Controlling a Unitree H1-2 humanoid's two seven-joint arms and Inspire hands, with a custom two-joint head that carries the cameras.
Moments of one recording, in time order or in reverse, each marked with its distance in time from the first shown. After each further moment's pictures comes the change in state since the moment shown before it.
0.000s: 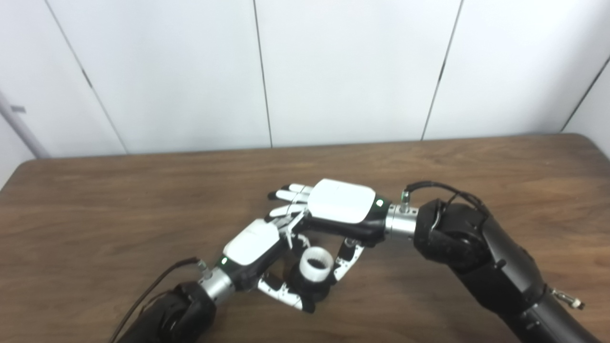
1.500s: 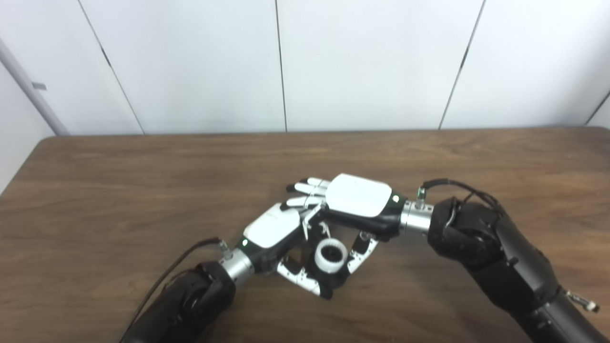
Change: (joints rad) left arm 0.004 -0.039 0.008 -0.023 0.028 0.040 -0.035; right arm 0.030 -0.002 0.005 0.044 0.002 -0.032 -0.031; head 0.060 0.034
